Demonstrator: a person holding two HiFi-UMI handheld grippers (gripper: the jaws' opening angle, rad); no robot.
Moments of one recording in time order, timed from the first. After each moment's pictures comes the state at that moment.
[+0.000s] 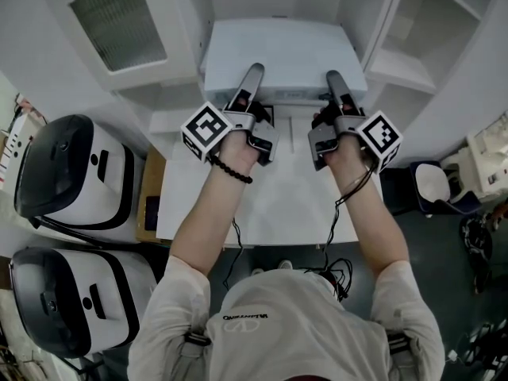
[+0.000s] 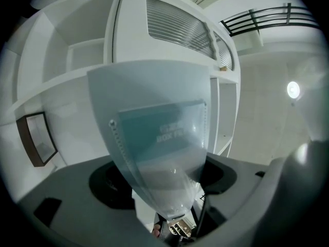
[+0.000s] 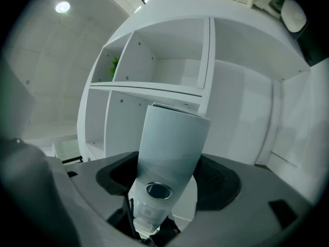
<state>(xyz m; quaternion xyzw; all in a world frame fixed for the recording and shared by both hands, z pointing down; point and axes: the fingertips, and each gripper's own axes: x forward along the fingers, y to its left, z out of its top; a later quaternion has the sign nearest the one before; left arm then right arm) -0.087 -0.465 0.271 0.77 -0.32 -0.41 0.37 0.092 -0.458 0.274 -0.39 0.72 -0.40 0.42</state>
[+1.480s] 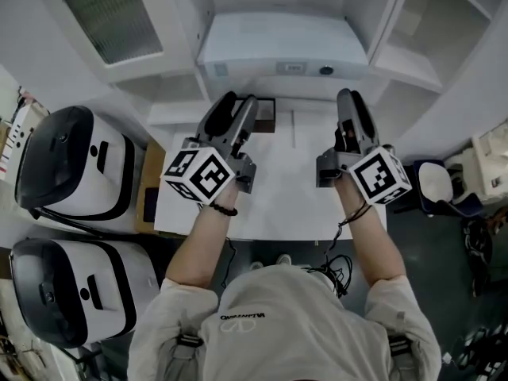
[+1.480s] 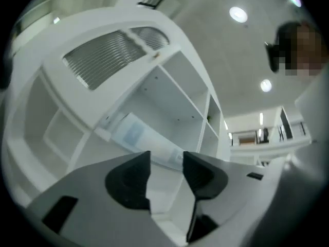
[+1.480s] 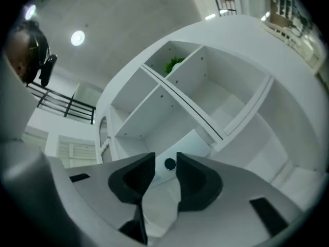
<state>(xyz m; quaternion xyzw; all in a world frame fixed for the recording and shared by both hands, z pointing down) -0.102 -0.415 0.276 0.85 -0.46 -0.22 0.10 0.106 -0.422 0.256 -0.48 0.81 -0.14 0.30</state>
